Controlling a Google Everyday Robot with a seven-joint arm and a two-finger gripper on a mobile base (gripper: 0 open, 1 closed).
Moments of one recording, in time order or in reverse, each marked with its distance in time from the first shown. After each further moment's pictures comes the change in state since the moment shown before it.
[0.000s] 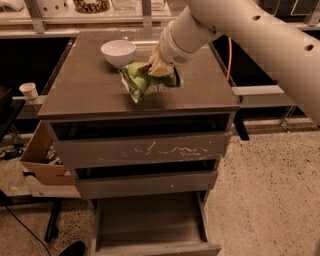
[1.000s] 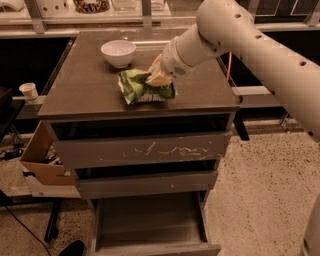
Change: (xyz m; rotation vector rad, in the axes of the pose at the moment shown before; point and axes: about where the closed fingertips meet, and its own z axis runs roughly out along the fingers) arm 0.012 0.010 0.034 -0.051 -0.144 0.159
